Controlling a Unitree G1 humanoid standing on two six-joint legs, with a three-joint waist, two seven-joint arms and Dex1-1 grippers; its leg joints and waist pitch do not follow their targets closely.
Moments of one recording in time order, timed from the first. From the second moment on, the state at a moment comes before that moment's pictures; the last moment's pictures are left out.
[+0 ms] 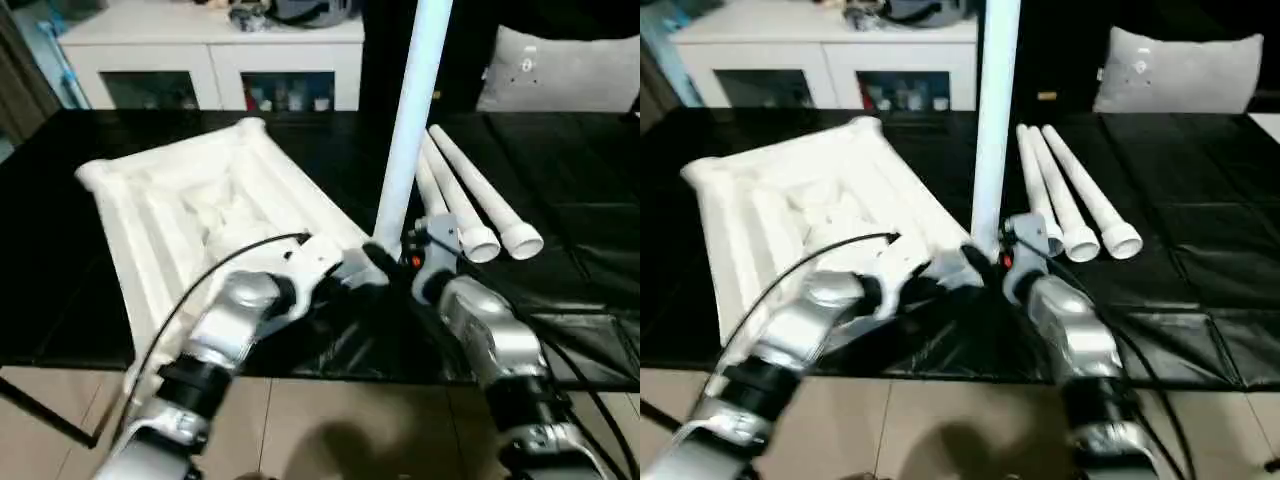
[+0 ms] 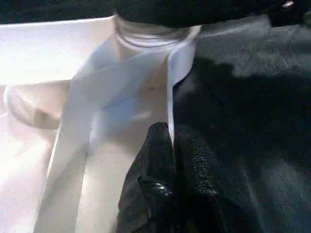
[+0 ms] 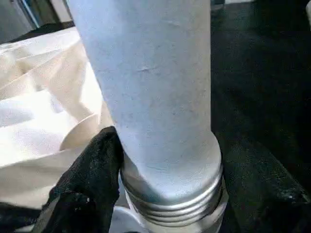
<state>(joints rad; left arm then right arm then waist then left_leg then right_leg) -0.52 0.09 -0.27 0.36 0.14 0.44 -0.68 -0.45 -0.09 -0.03 0.45 0.17 0.25 0.41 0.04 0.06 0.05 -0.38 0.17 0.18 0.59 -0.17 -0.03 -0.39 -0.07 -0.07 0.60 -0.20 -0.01</state>
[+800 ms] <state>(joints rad) -0.57 0.36 -0.37 0.49 0.08 0.03 -1.16 -0.29 -0.47 0.05 0.27 0.26 0.16 1.05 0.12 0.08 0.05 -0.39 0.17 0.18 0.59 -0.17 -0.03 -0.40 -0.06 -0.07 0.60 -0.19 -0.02</state>
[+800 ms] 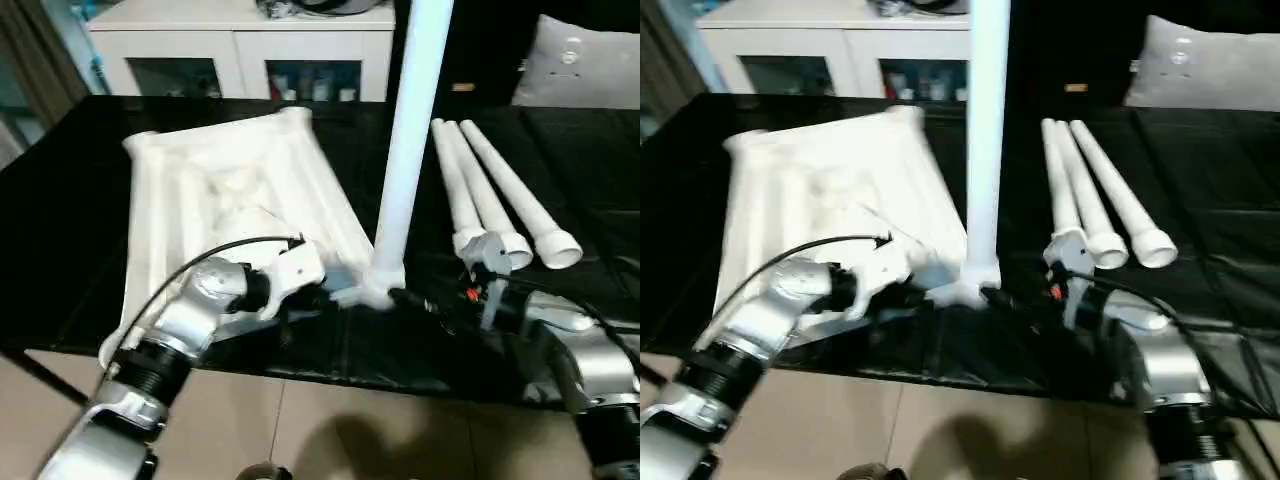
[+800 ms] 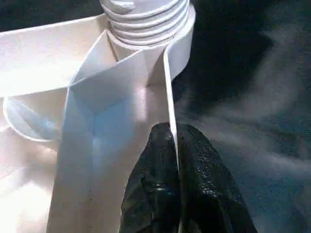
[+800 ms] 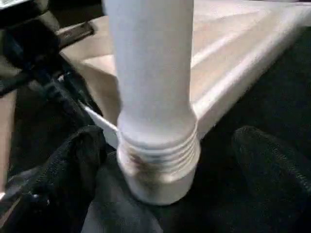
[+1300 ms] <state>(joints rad) -0.64 0.40 -0.44 0.60 0.08 -0.16 -1.29 -0.34 -0.47 0.16 0.30 0.26 0.15 1.21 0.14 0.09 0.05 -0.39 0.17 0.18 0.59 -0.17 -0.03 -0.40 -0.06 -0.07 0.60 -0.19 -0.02</state>
